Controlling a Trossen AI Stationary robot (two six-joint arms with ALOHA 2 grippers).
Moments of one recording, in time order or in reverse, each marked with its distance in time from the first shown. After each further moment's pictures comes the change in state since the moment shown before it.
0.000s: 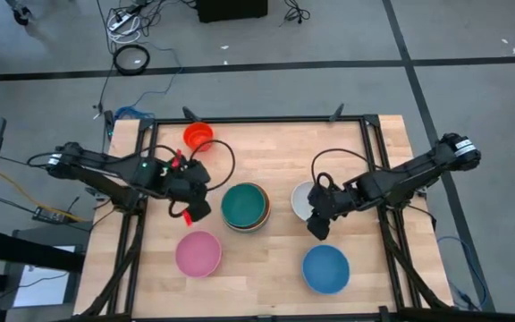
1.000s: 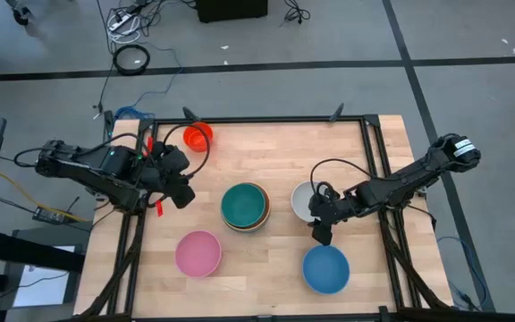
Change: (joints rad) left arm 0.000 -0.172 -0.001 -0.066 -0.129 -0.034; right arm 0.031 0.000 -0.228 0.251 0.037 -0.177
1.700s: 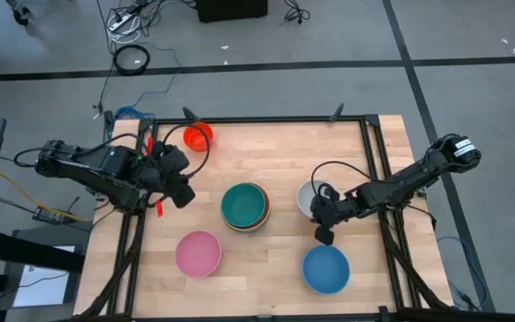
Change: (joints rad) left arm 0.000 0.001 0.000 -0.014 -0.010 -0.001; right arm -0.002 -0.002 -0.084 0.092 0.026 -0.068
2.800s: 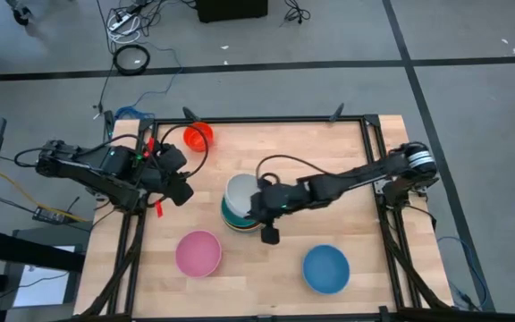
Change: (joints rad) left arm 0.000 0.000 0.000 -0.056 -0.034 -0.045; right arm -0.161 0.491 0.767 0.108 -0.148 -0.537
